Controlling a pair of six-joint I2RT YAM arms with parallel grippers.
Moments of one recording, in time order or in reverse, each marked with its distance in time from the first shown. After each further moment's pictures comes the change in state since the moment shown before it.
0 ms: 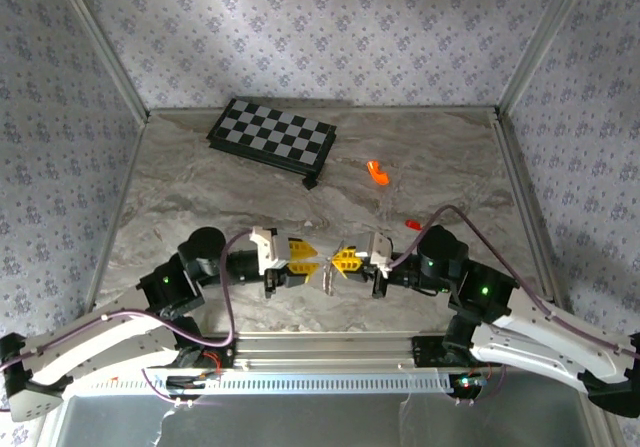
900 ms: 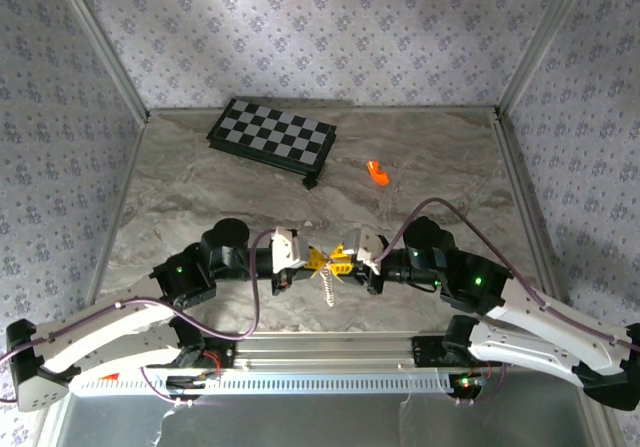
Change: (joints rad) left arm 0.000 0.132 0.075 -0.145 -0.010 0.122; right arm 0.012 0.101 0.114 -0.173 0.025 -0.061
